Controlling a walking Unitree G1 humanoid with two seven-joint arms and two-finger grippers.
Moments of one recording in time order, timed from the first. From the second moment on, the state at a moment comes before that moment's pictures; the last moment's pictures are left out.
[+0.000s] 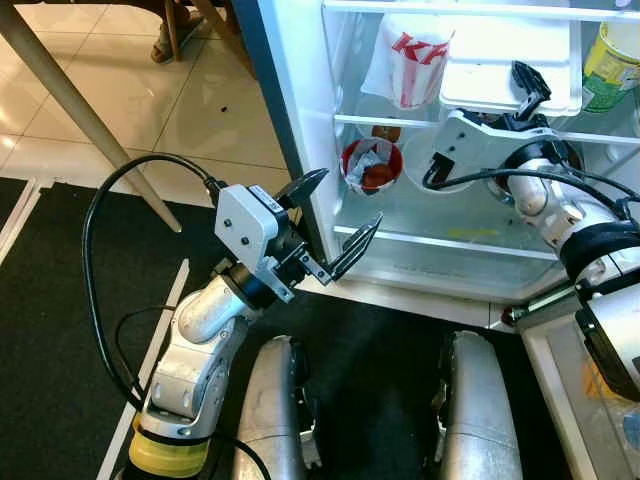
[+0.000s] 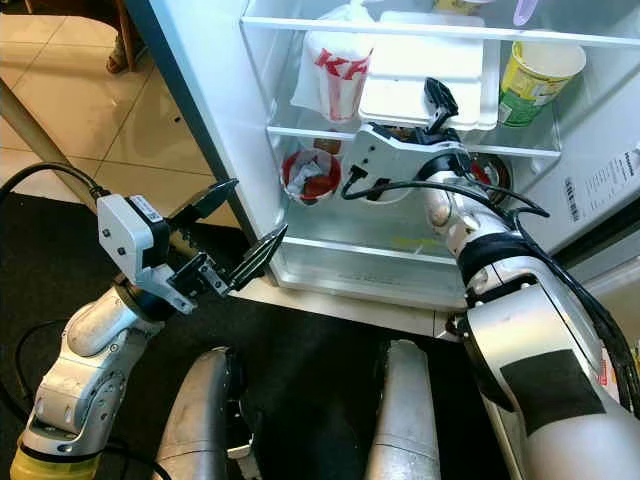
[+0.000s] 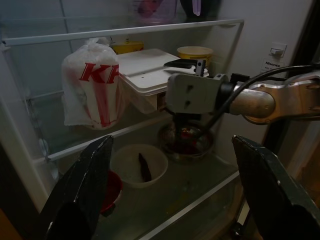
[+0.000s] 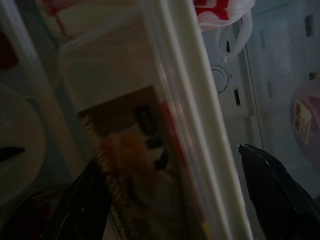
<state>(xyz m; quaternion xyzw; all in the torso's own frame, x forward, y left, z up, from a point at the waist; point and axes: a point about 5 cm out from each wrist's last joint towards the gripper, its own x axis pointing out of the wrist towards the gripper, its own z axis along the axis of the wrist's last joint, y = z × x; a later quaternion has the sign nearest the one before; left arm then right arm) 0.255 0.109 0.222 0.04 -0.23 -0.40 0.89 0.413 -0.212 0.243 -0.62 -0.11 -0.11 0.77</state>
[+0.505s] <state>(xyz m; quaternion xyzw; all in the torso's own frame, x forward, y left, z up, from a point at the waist) 0.257 0.109 0.222 0.04 -0.23 -0.40 0.89 0.410 -0.217 0.239 -0.62 -0.12 -0.10 0.77</state>
